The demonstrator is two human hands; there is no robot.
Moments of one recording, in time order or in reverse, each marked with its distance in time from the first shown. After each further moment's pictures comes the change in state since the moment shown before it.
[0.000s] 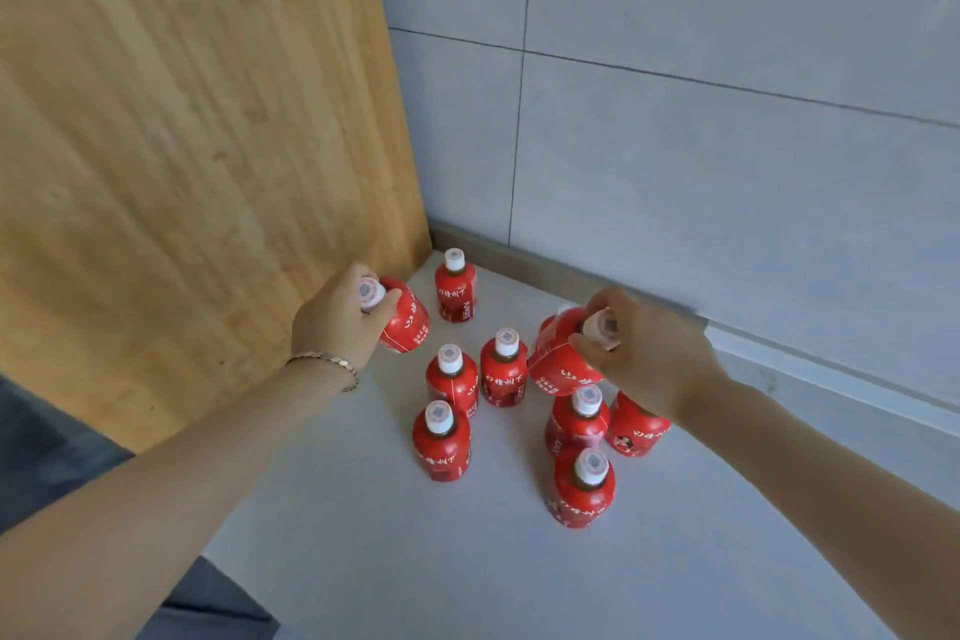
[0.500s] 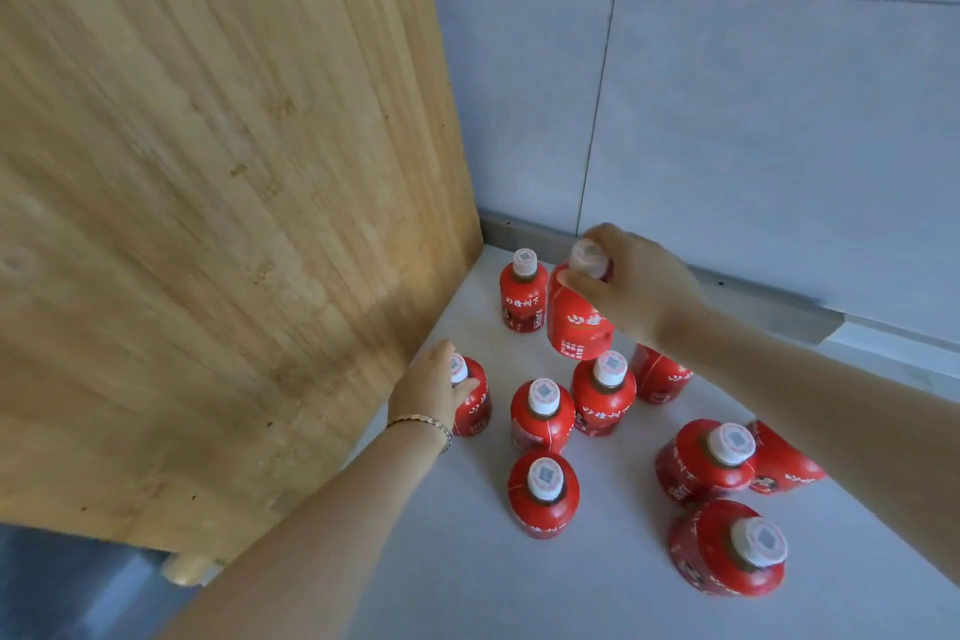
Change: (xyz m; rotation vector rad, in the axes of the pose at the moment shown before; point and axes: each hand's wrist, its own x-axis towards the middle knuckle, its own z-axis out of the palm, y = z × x) left_hand 0.046 -0.073 0.080 0.135 -0.441 -0.008; right_hand 0.134 -0.068 0.070 0.195 0.050 -0.007
